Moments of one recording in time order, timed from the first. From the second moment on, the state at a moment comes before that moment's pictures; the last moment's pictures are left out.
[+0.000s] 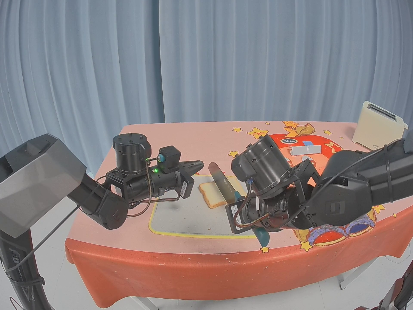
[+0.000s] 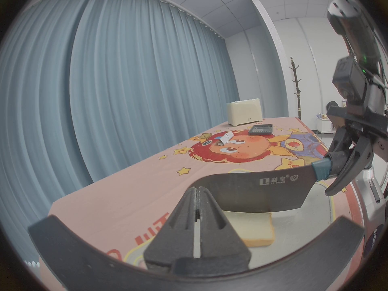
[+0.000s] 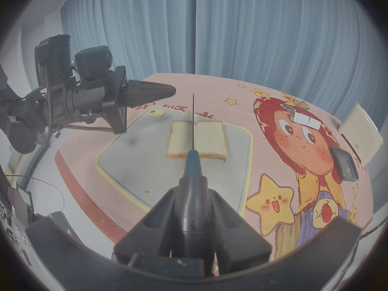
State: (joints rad) left arm -0.43 2.15 -1.00 -0.96 -0.36 0.28; right arm 0.87 1.96 -1.29 0.23 -0.36 0.39
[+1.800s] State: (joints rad) left arm -0.40 2.07 -0.96 -1.00 -0.38 0.22; right arm 0.87 1.93 -1.22 0.23 -0.36 0.24
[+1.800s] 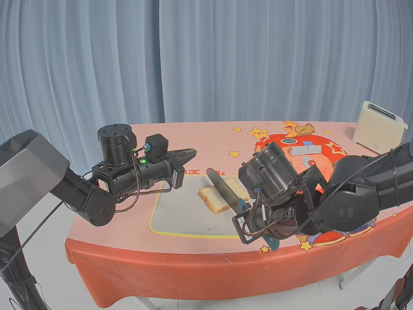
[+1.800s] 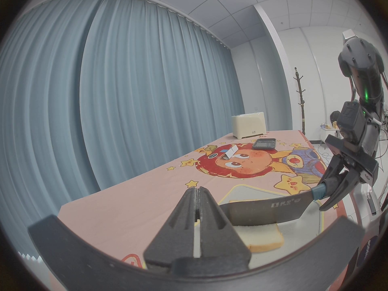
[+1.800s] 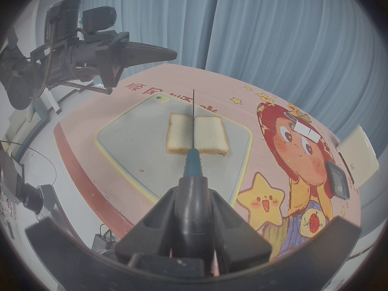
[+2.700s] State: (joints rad) left arm -0.53 2.23 -1.07 -1.00 -0.36 0.26; right arm 0.88 1.92 -1.21 0.22 -0.36 0.25
